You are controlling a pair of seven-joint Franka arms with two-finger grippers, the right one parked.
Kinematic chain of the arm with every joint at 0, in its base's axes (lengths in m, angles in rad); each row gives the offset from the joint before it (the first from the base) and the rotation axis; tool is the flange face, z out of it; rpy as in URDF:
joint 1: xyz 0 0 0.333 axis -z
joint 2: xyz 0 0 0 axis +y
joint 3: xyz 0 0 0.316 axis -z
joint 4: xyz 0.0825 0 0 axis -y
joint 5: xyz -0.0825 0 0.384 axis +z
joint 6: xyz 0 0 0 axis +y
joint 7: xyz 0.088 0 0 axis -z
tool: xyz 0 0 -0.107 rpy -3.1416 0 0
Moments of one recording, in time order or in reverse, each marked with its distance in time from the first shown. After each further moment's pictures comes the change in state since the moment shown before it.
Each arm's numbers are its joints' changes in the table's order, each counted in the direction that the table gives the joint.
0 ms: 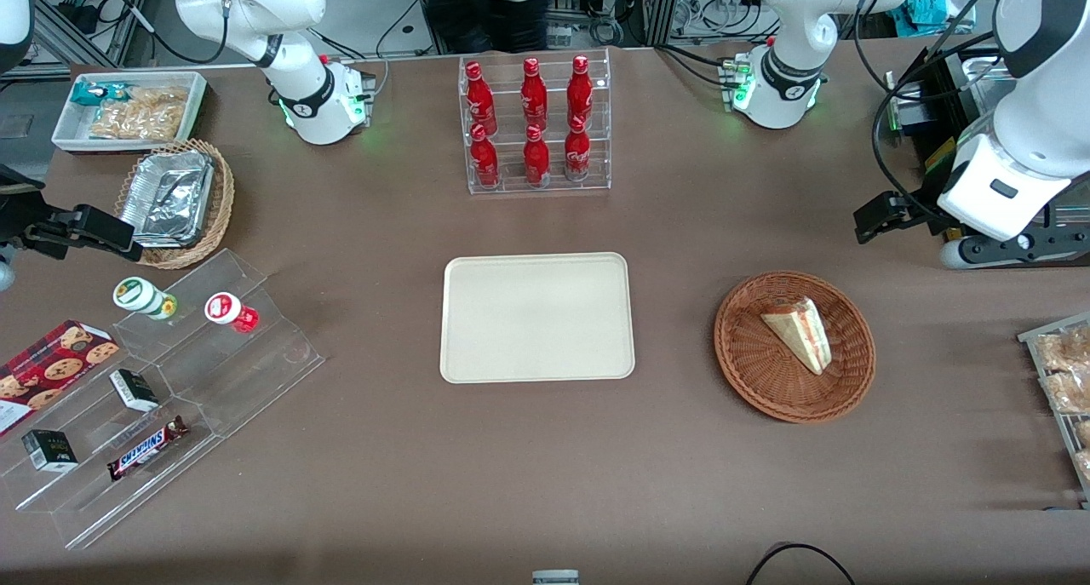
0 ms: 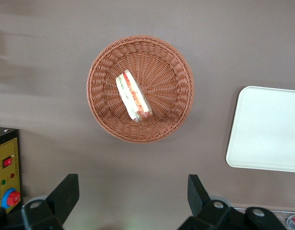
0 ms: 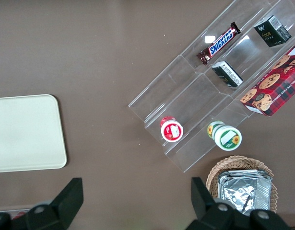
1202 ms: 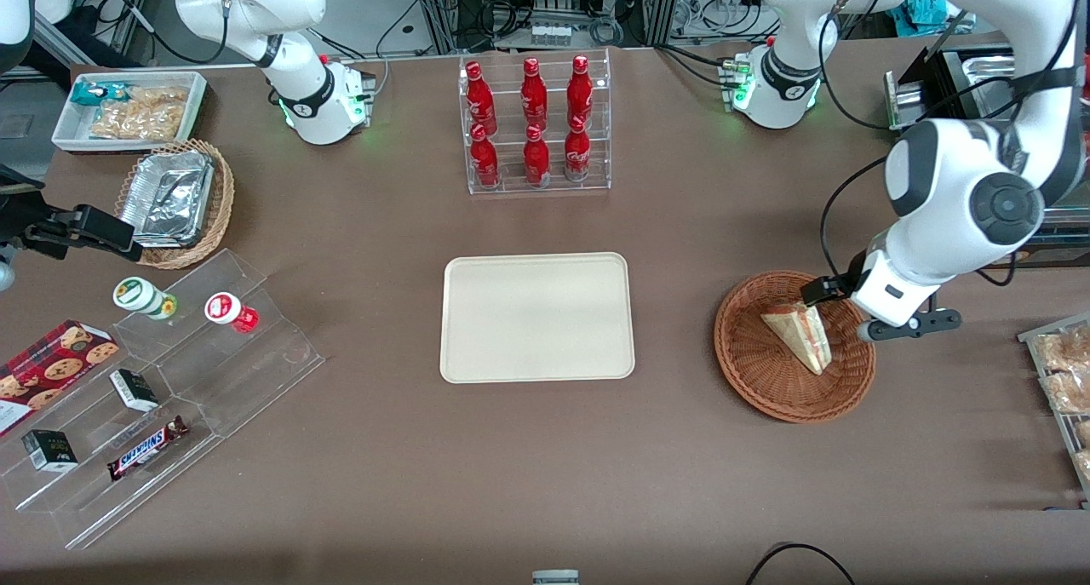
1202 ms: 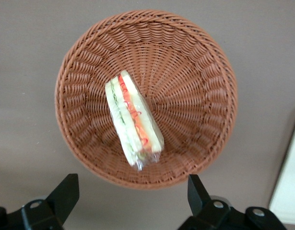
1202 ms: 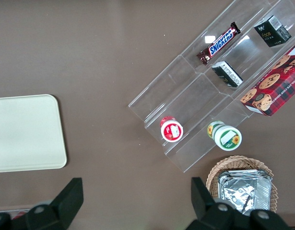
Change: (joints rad) arm -0.022 0.112 -0.007 -0.454 0.002 -0.565 0.000
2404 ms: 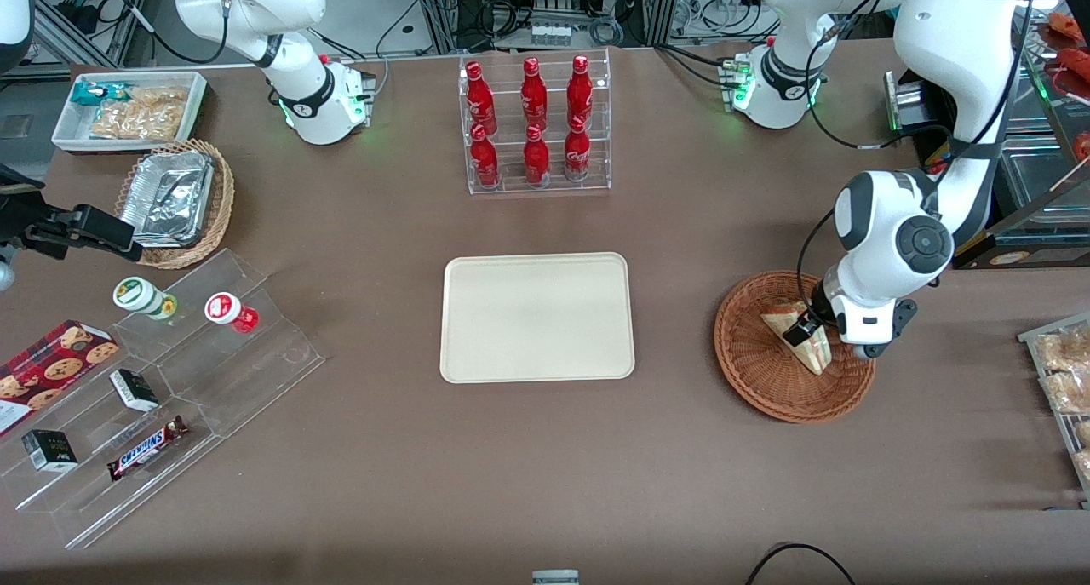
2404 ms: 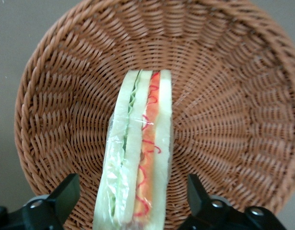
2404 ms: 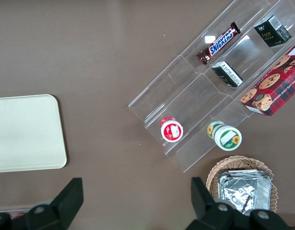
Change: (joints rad) arm 0.000 0.157 -0.001 -0.120 -0.003 -0.300 -0.604
